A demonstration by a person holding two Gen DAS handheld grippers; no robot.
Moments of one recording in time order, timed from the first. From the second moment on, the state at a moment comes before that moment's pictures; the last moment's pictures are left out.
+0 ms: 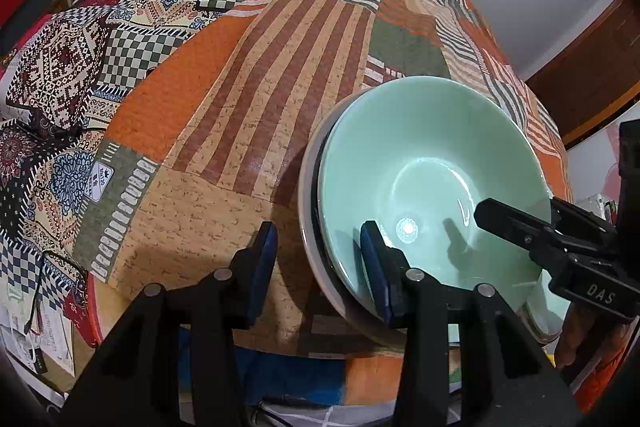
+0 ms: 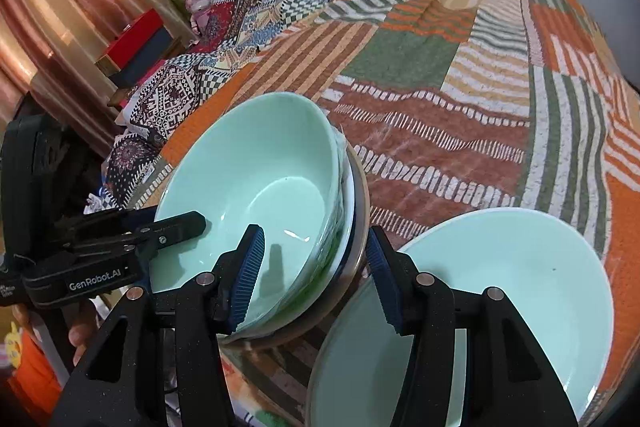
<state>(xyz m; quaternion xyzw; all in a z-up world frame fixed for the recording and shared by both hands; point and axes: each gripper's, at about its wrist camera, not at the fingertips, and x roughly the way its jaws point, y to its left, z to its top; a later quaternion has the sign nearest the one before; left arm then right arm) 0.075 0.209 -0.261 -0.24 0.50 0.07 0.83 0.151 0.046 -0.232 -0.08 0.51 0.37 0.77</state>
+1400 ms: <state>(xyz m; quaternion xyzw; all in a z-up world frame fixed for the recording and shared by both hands) 0.062 0.181 -0.191 -0.18 0.45 0.09 0.87 0.138 0.034 -0.190 -0.05 0.47 0.37 0.80</state>
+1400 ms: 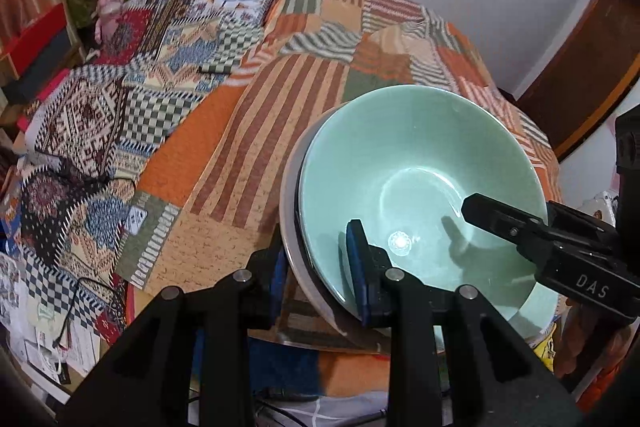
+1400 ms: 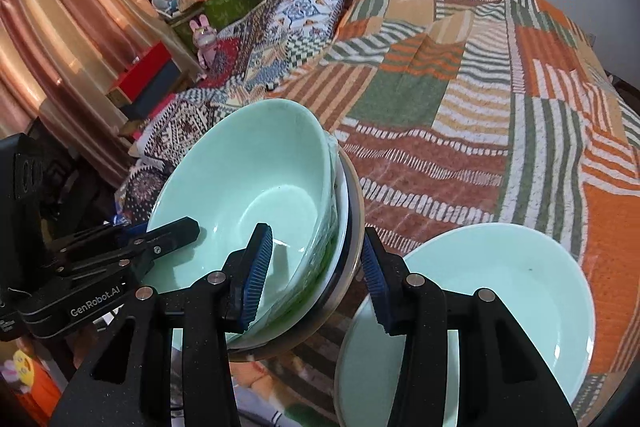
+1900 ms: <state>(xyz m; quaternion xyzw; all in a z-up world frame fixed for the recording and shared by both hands) 0.061 0.107 -0.140 -0.14 0.42 0.03 0.90 0.121 -0.038 -0.142 -0.02 0.42 0.34 0.84</state>
